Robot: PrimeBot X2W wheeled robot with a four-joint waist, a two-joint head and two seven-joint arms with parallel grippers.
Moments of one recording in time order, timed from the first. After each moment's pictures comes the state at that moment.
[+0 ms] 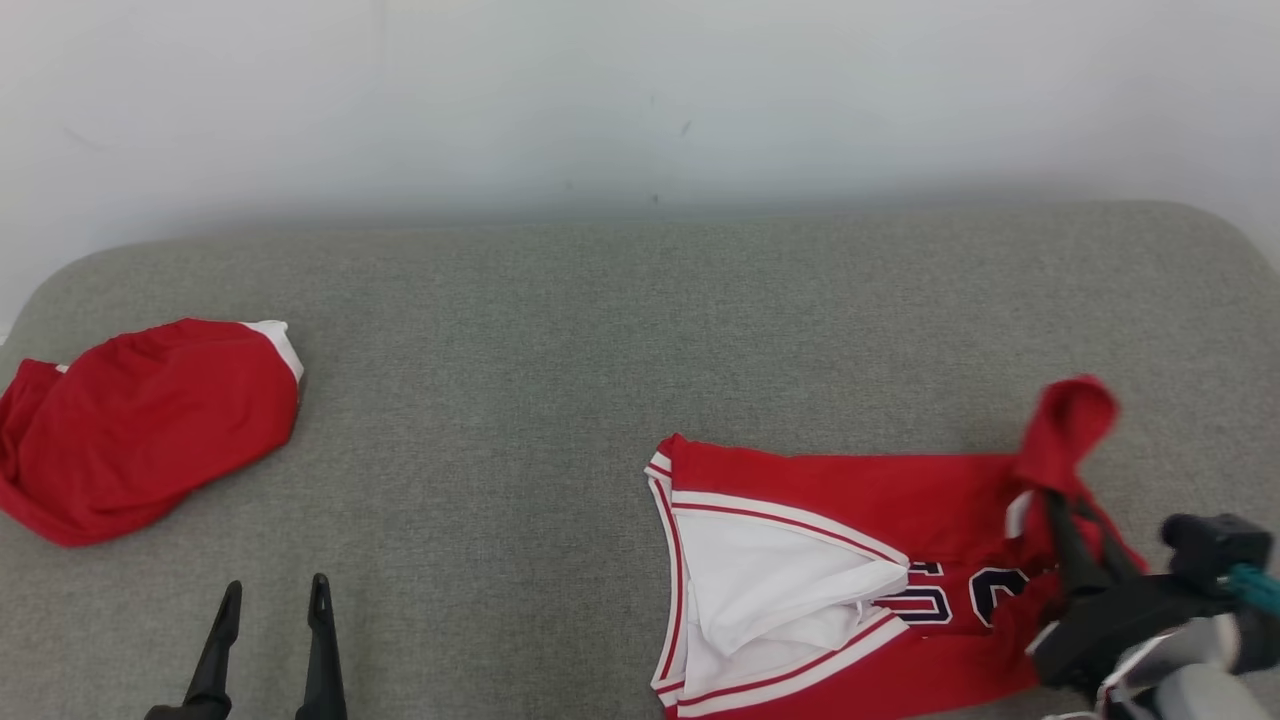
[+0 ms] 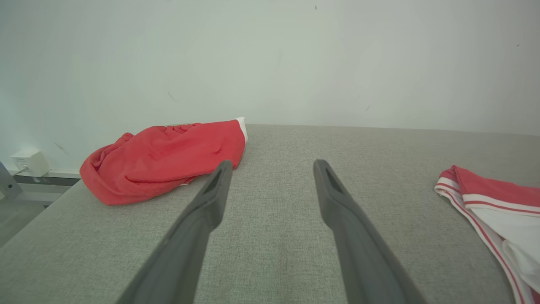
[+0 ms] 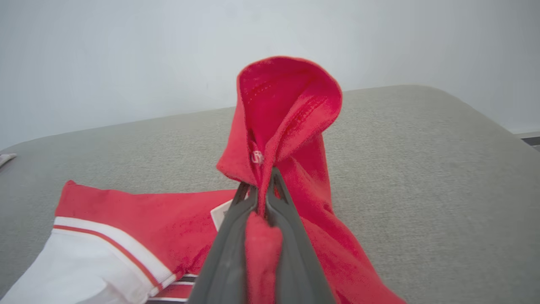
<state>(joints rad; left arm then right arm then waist) 0.04 0.05 0.10 0.12 -0.10 -0.11 -0.26 -0.24 -0.36 0.16 0.51 0.53 0.13 -0.19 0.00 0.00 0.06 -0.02</state>
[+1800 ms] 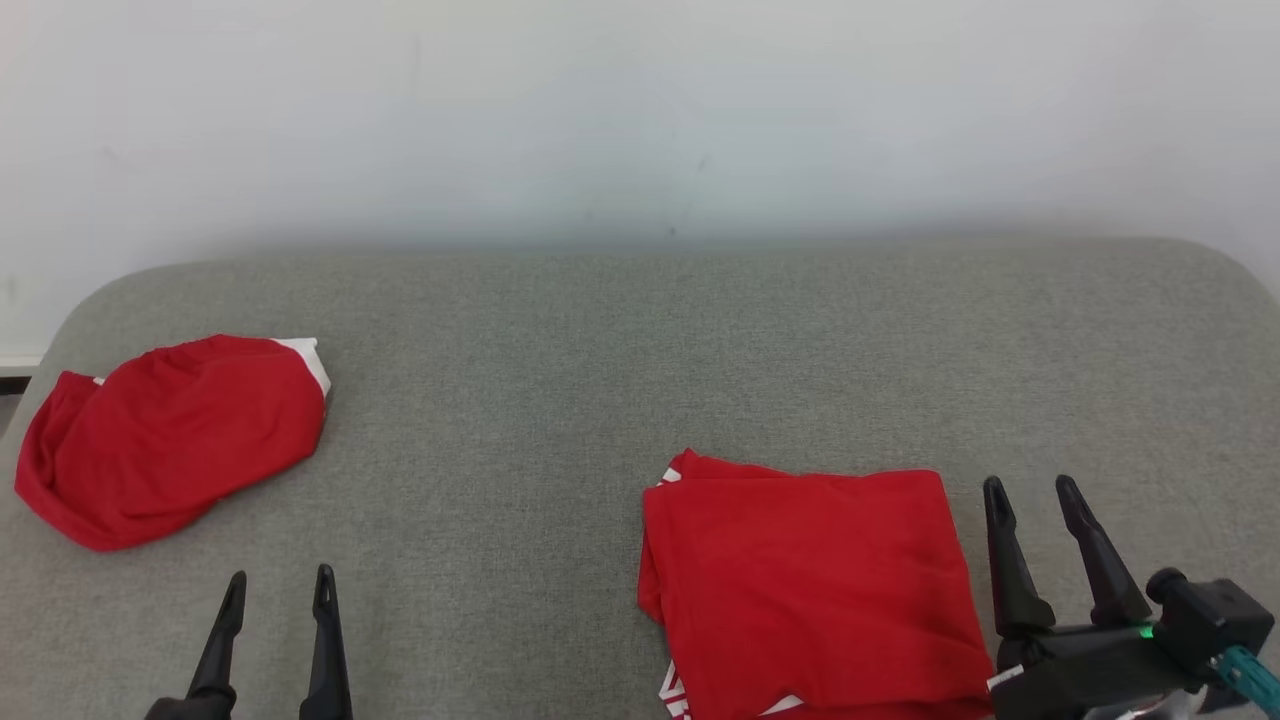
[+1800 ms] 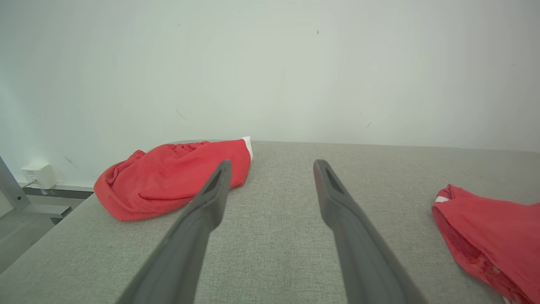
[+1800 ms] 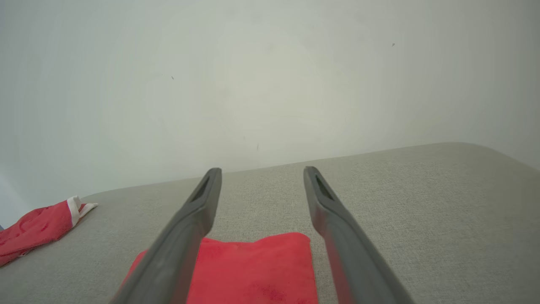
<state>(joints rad) 0.03 0.05 0.09 0.12 -0.10 -0.11 -0.26 -0.08 -0.17 0.09 0.21 0.38 0.13 -0.26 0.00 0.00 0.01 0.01</state>
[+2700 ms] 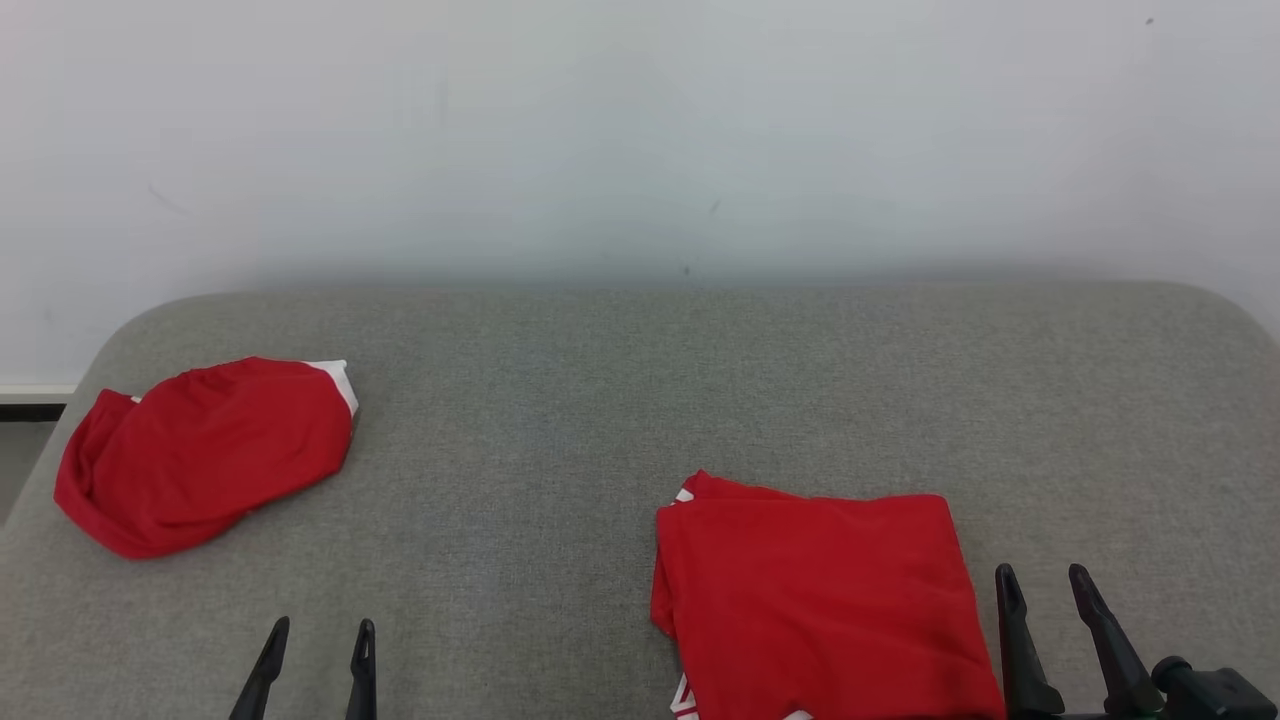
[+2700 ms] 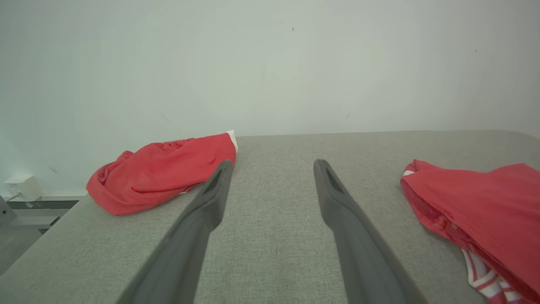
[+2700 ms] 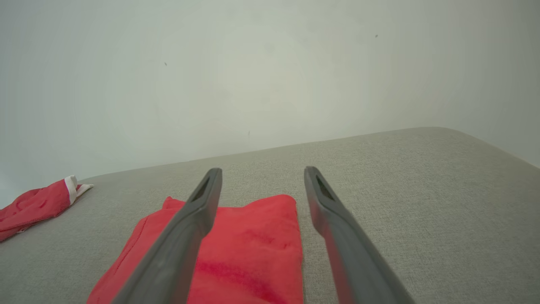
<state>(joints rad) 0.11 0.11 0.00 0.09 -0.10 -0.12 -0.26 0.08 -0.13 0.03 0.15 0.31 0.13 -0.26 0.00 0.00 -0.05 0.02</state>
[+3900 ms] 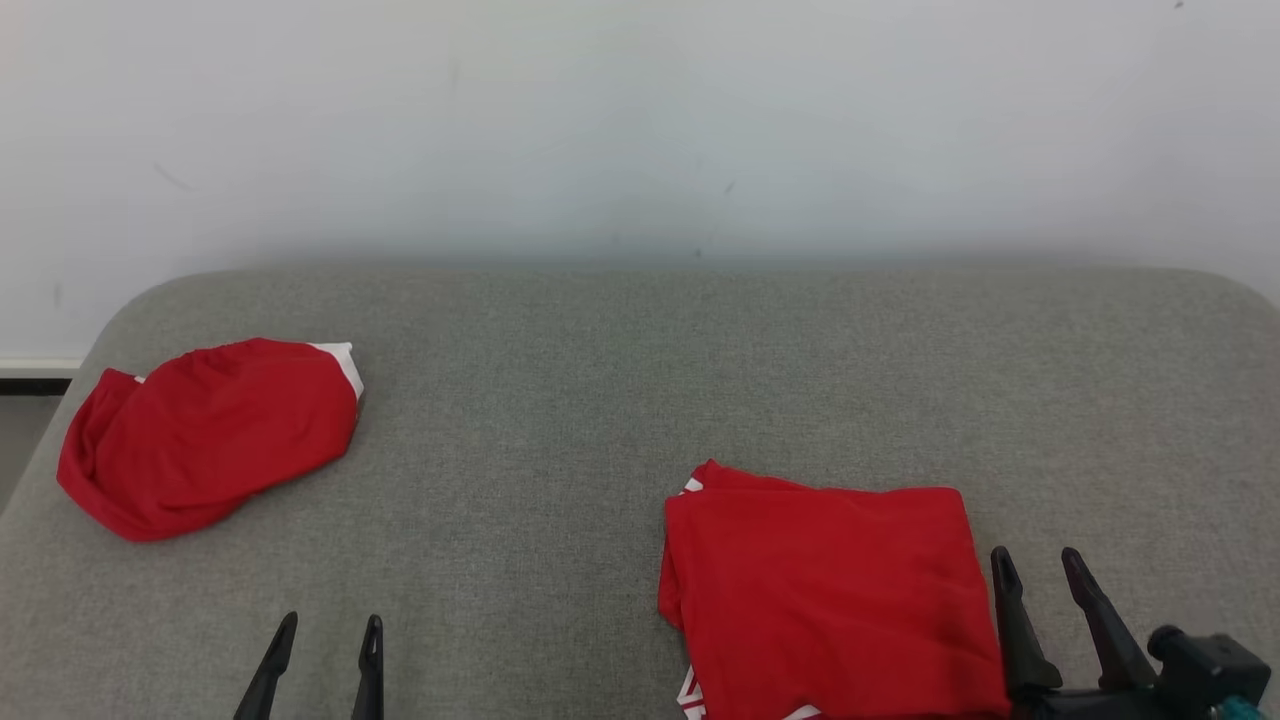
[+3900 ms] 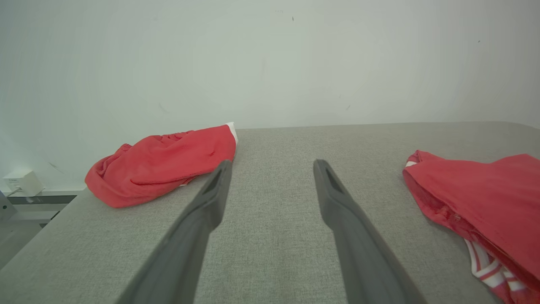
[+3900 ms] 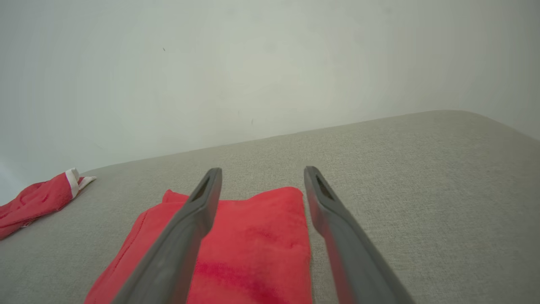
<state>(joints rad) 0.11 0.12 -0.02 0.09 -0.11 -0.12 -0.26 0.03 -0.16 0.05 0.20 0.37 0.13 -0.23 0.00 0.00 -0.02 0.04</state>
